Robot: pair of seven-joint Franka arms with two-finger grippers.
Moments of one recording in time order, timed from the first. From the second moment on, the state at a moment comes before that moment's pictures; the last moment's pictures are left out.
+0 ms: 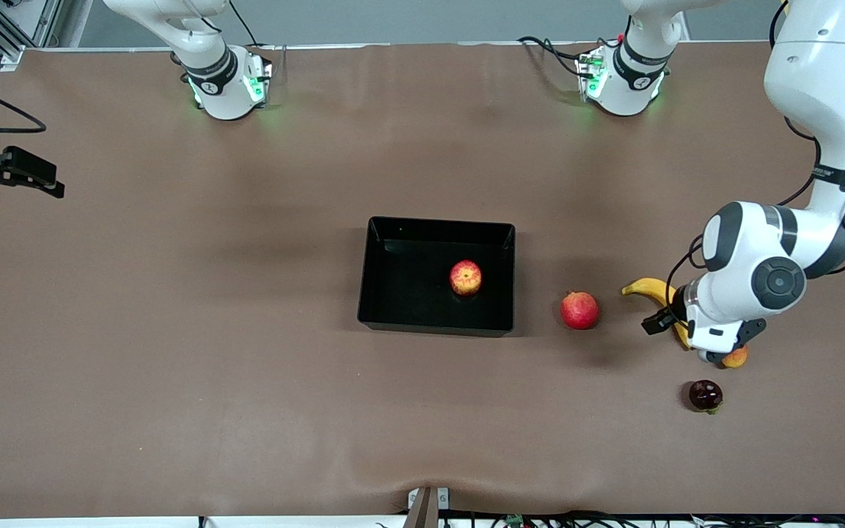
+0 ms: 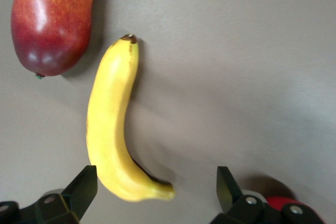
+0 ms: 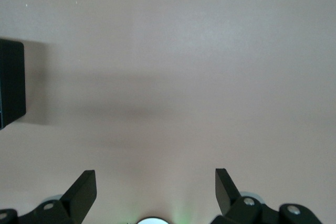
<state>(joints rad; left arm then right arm) 0.19 0.54 -0.29 -1.81 0.23 2.20 -0.77 -0.02 0.06 -0.02 -1.46 0.00 1.41 -0.11</state>
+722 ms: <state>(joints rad) 0.25 0.57 -0.28 -1.94 0.33 2.33 -0.77 -0.02 0.06 -0.01 -1.45 0.00 1.36 -0.12</state>
